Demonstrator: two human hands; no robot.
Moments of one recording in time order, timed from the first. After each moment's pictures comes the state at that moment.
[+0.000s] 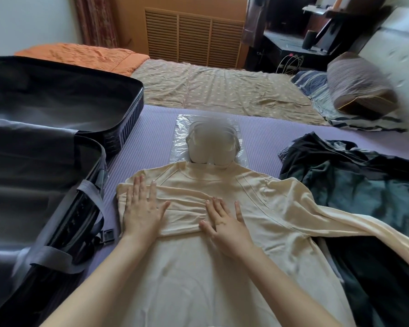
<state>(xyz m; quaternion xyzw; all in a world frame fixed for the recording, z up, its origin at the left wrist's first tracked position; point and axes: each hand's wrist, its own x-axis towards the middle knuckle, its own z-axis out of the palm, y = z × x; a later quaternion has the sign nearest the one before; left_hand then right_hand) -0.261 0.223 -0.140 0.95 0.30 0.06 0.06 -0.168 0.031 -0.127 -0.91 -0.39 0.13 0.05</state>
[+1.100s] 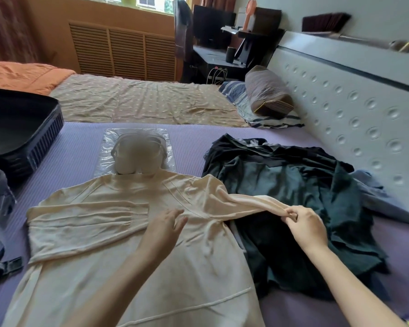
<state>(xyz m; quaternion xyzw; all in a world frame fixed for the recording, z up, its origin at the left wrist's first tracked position) -0.216 0.027 -0.070 0.93 0.10 0.08 0.34 -0.101 -0.279 -0.058 -0.98 -0.01 -0.08 0.19</state>
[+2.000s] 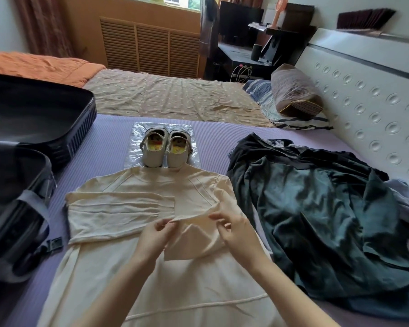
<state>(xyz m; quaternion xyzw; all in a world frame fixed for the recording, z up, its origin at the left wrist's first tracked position) -0.262 0.071 -0.090 0.62 0.30 0.07 0.72 -0.188 -0.102 -0.061 -0.88 -0.25 0.06 0.39</state>
